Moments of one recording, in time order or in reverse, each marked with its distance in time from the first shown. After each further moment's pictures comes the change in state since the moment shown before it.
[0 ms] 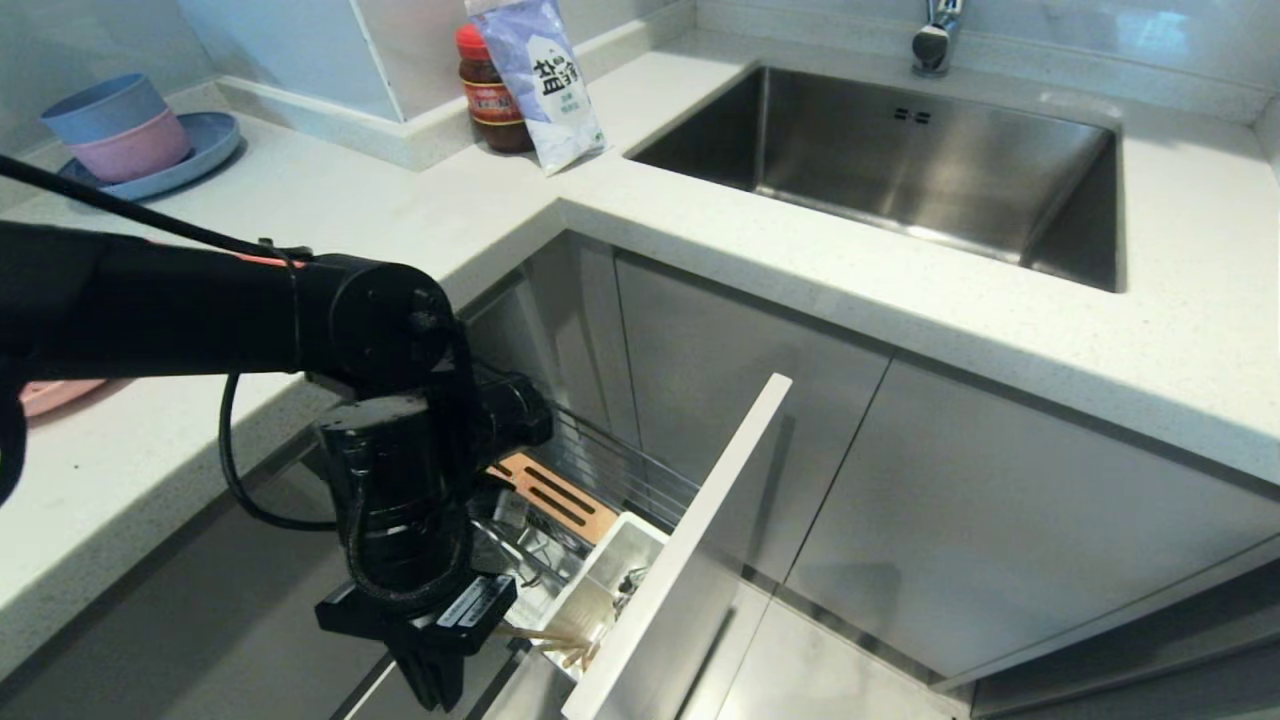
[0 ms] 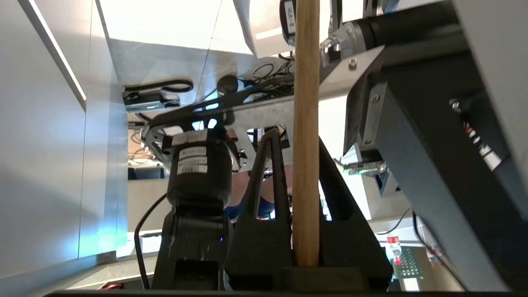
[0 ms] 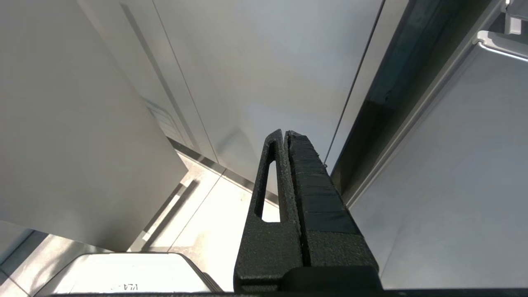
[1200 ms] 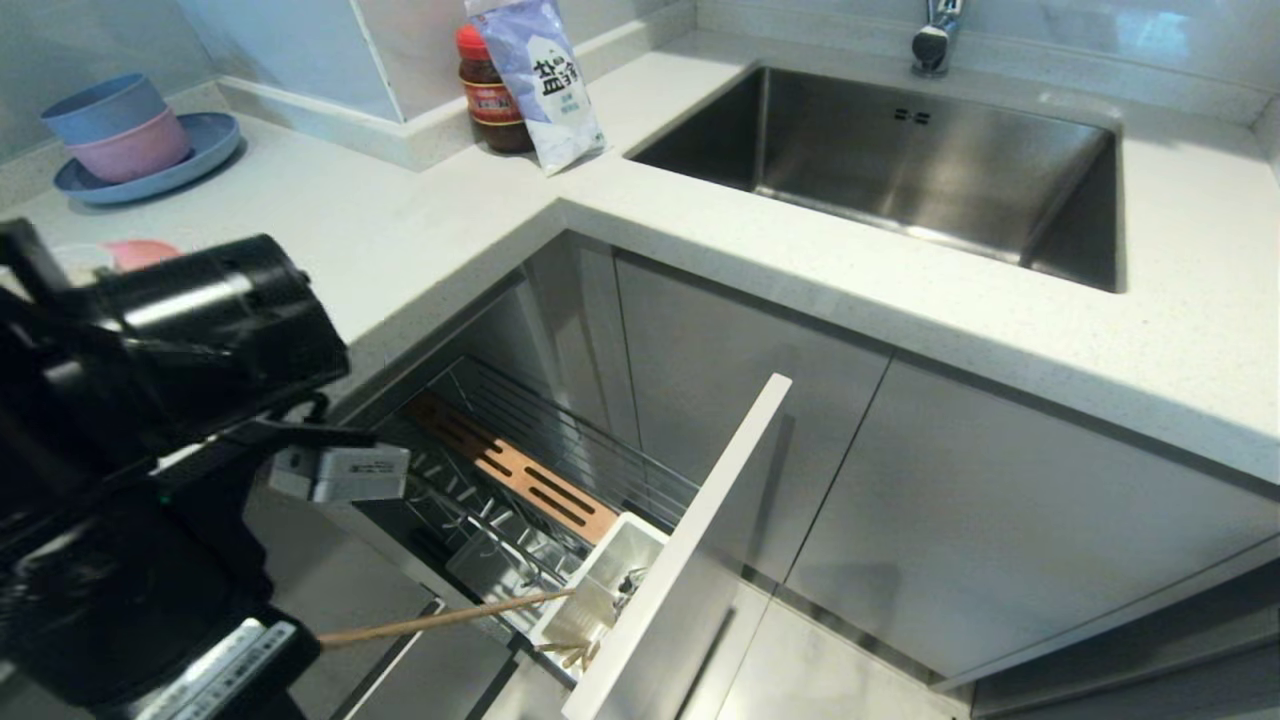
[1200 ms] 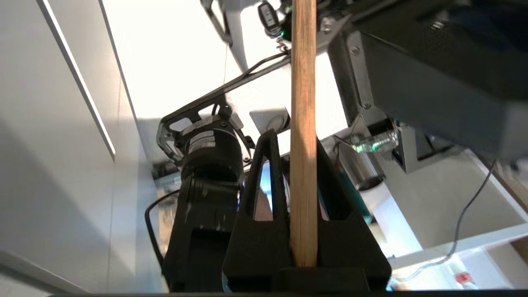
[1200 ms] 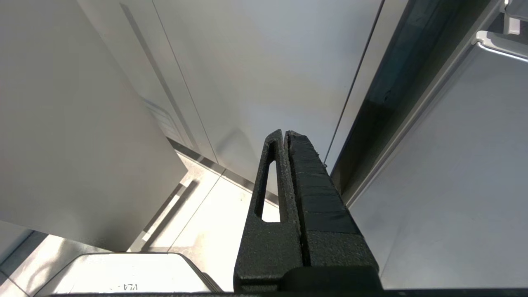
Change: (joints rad) left arm -0.177 -0.424 -0.006 0.107 0.053 -0.003; right arm 0.000 0.000 0.000 0.000 0.000 0.000
